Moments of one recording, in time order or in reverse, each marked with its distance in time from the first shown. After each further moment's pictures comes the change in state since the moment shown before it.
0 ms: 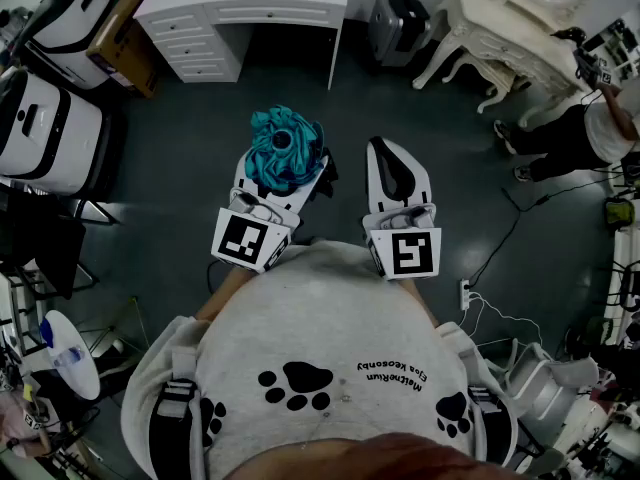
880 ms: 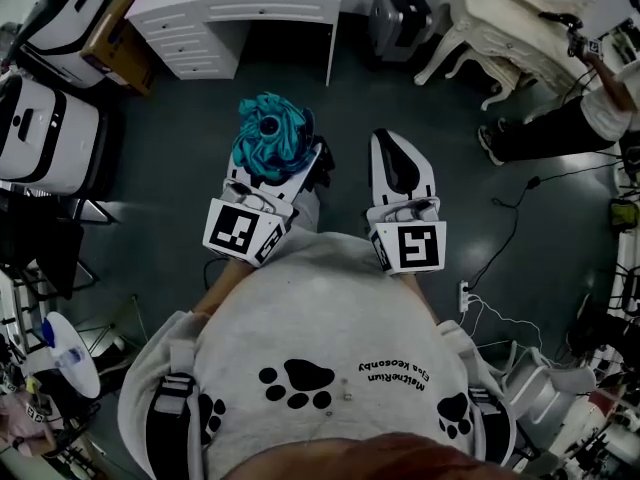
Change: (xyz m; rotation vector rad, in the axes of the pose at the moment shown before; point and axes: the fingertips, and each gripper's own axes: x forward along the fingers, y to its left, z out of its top) left arm 0.055 0.009 -0.031 -0.003 0.068 -0.003; right arm 0.017 -0.061 -0.034 0.047 0.030 -0.016
